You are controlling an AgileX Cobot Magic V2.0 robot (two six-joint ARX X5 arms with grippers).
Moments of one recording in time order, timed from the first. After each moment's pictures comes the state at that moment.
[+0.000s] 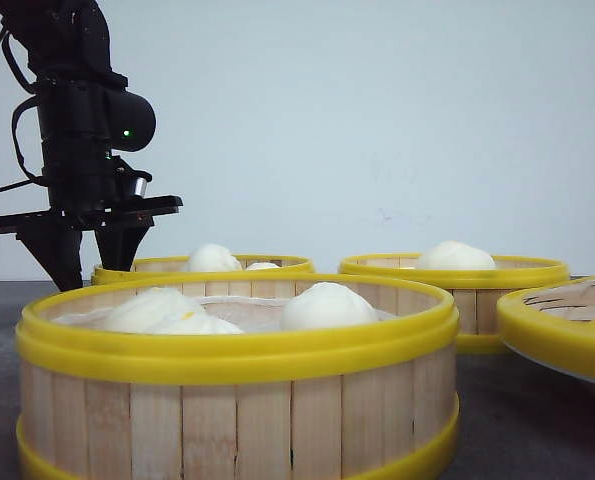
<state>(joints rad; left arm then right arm) -0.25 2.03 1.65 -1.05 0.08 -0.18 0.10 0.00 0.01 -0.05 -0.29 0.35</state>
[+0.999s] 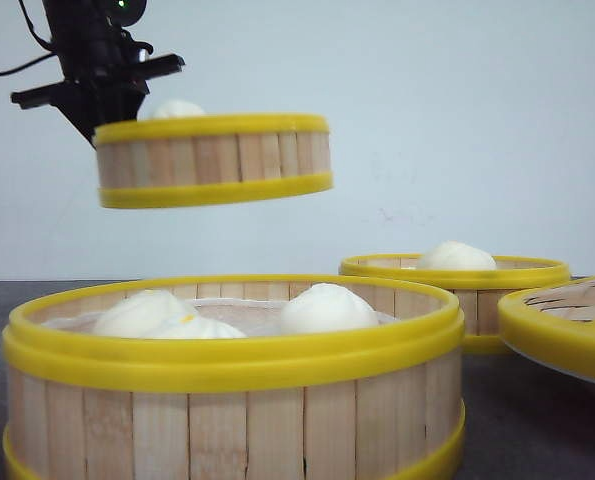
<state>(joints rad) -0.23 2.04 2.18 -1.43 0.16 -0.10 0.10 0.00 0.01 -0.13 -0.29 0.35</state>
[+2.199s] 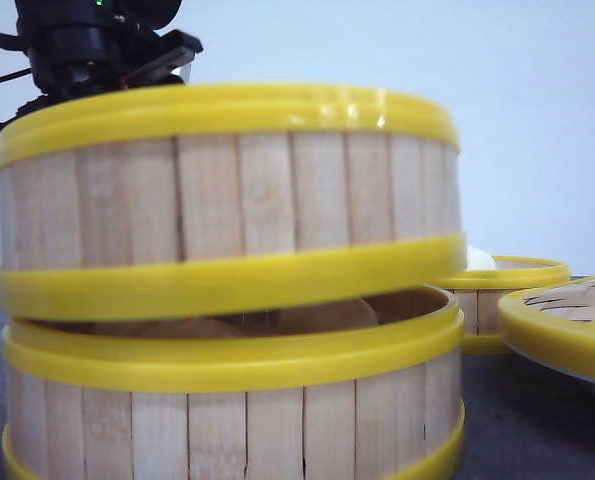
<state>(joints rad) -0.52 1.61 1.37 -1.15 0.18 -0.07 0.10 0.00 0.01 -0.15 -0.38 0.37</state>
